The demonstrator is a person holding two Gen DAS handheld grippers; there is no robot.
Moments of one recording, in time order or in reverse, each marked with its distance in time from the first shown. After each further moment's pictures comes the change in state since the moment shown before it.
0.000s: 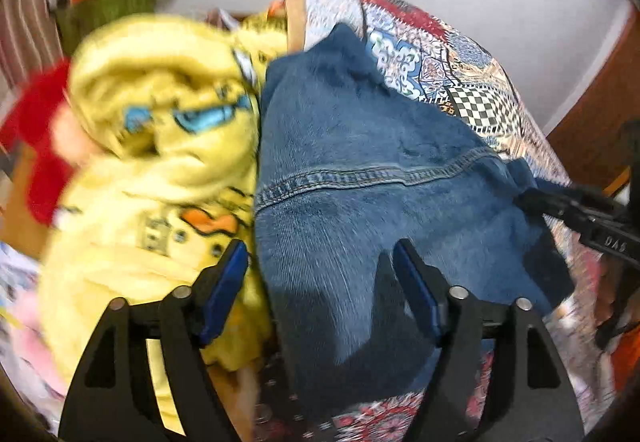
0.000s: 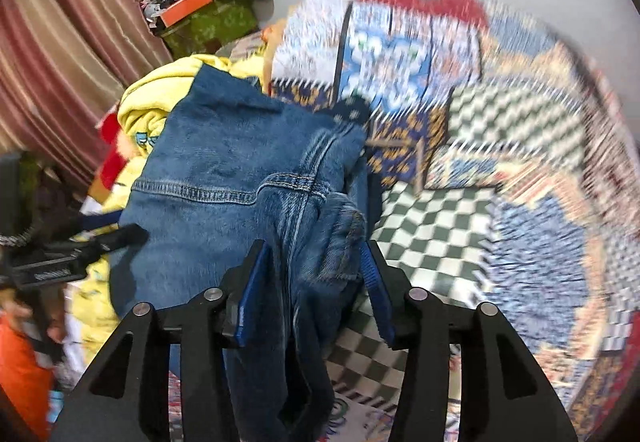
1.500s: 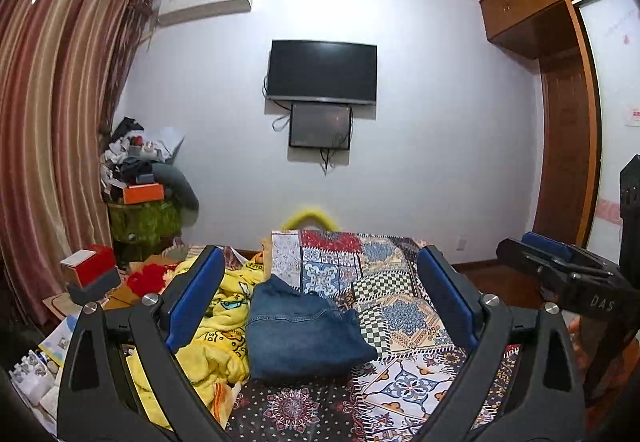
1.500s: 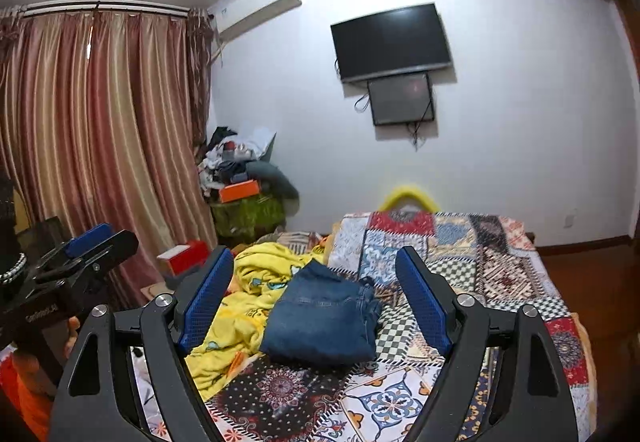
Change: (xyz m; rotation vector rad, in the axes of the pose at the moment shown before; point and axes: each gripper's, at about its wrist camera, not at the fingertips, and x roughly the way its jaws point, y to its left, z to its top) left arm -0.382 -0.153 -0.150 0.101 -0.827 0.043; right arm -0.340 0.133 -0.148 -0.042 -0.751 -0.043
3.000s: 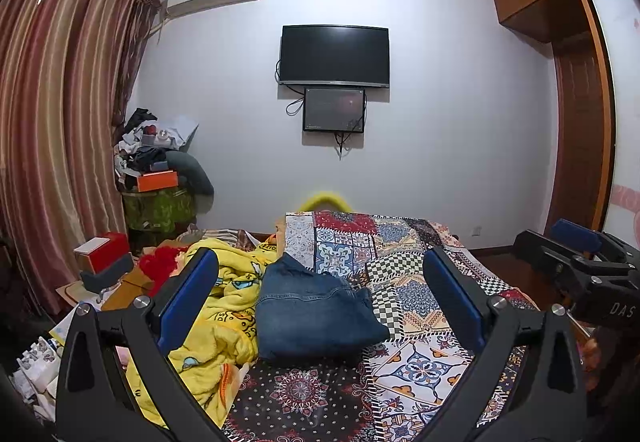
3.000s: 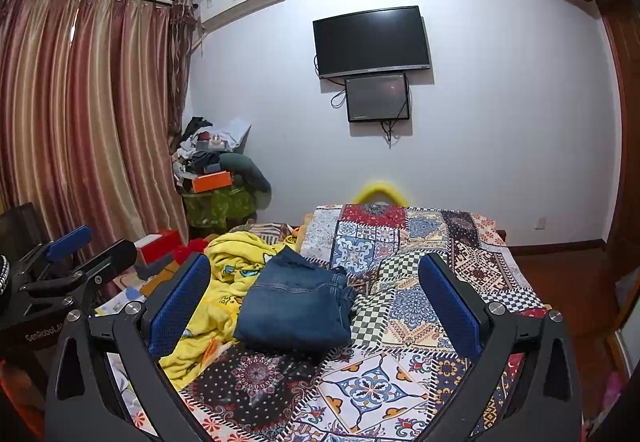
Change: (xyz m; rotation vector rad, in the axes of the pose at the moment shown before) left arm 0.006 -0.007 -0.026 0.010 0.054 0.061; right arm -0.008 0.001 -0.013 -0.032 0.024 -0.102
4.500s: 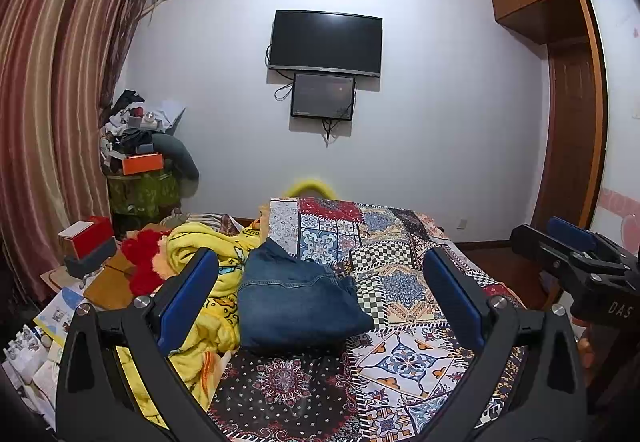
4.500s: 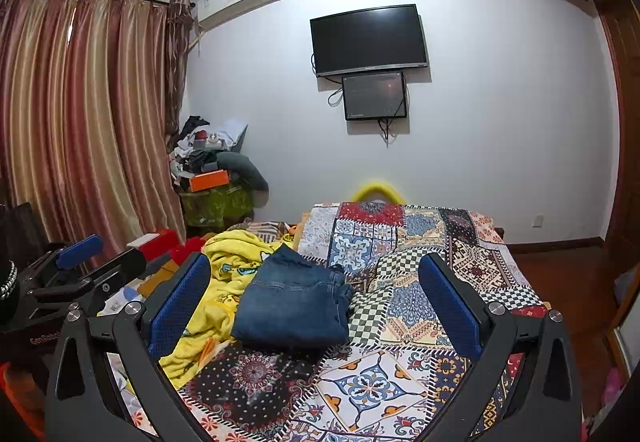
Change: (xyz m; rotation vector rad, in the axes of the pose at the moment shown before) left arm 0.016 0.022 -0.006 -0.024 0.051 -0.077; right arm 0.003 0.004 0.002 0.004 0.009 -0.018
